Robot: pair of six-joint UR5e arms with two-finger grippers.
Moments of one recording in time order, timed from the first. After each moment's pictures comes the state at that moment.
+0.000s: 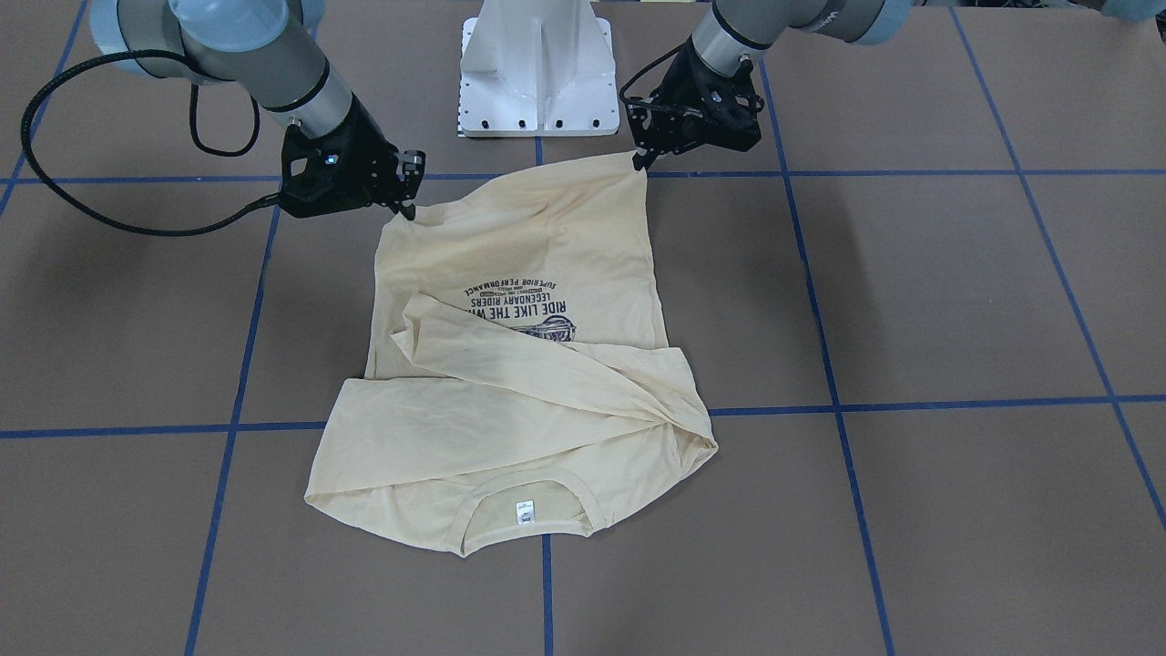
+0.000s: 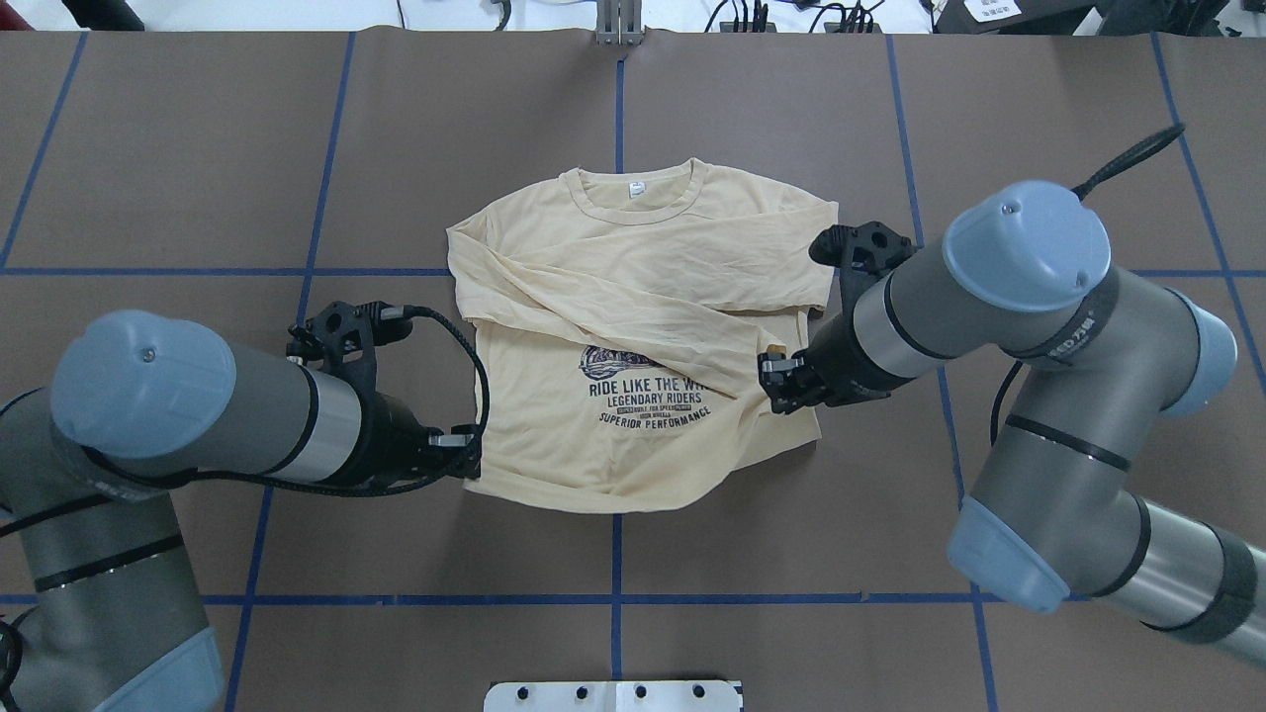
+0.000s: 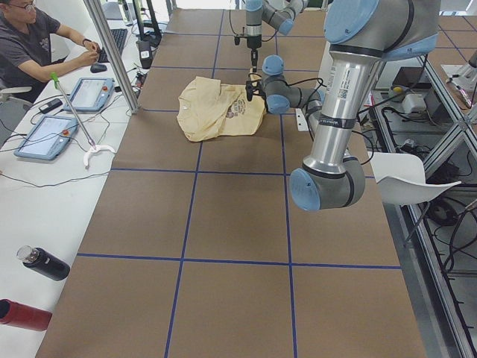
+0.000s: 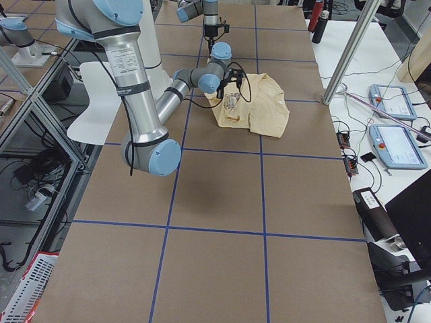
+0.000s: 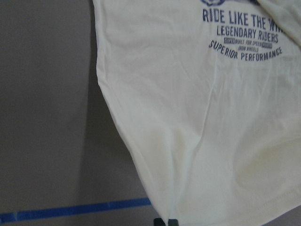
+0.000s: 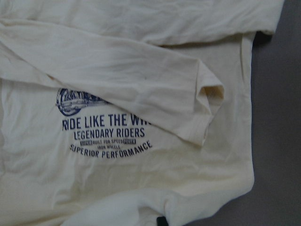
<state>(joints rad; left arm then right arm) -0.51 -1.91 -2.07 -1.90 -1.94 -1.43 0.65 -1.18 1.95 -1.40 2.10 1.24</state>
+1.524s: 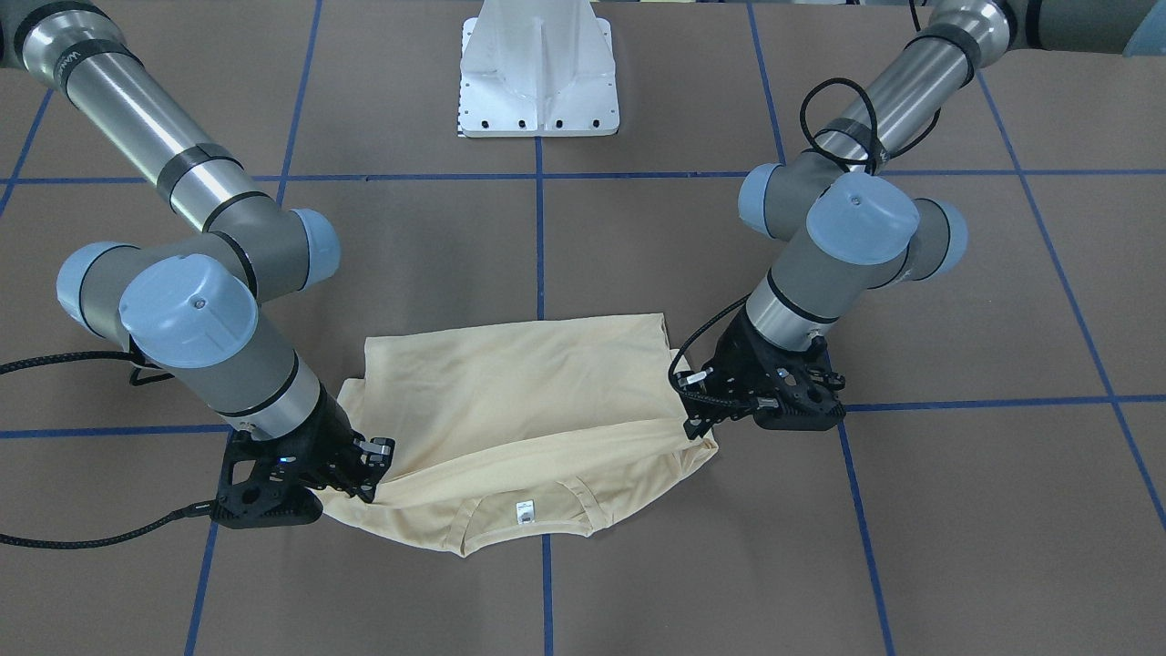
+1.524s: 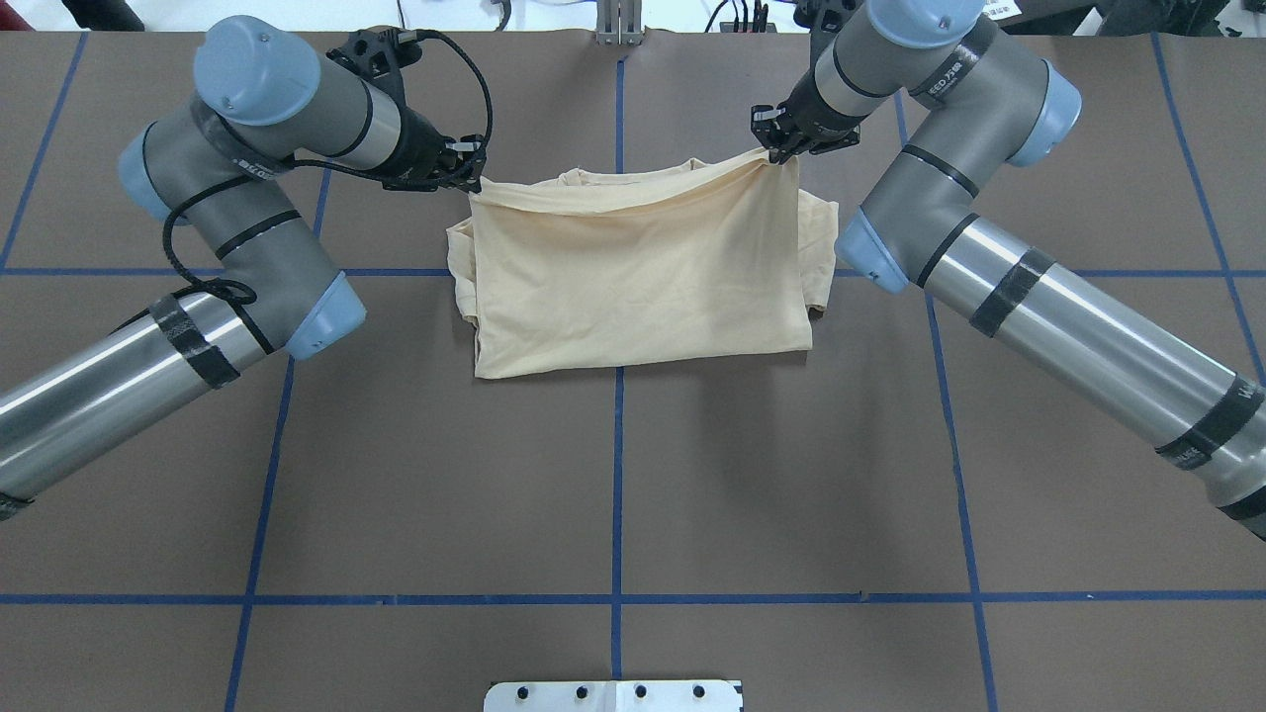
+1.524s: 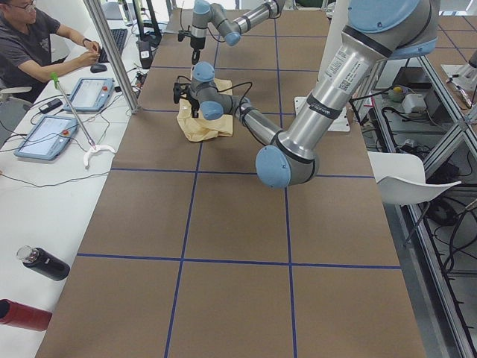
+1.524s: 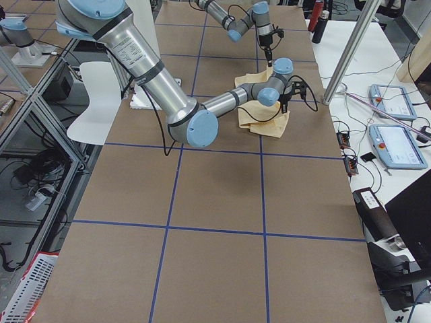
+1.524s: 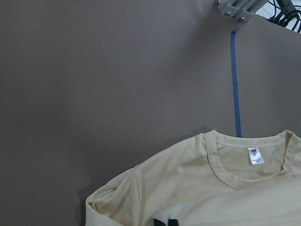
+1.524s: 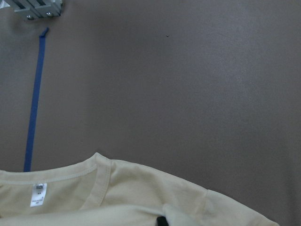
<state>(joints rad) -0.83 -2.28 -1.26 -2.29 -2.00 -1.27 0.89 -0.80 1.16 -1.06 2.03 1.05</state>
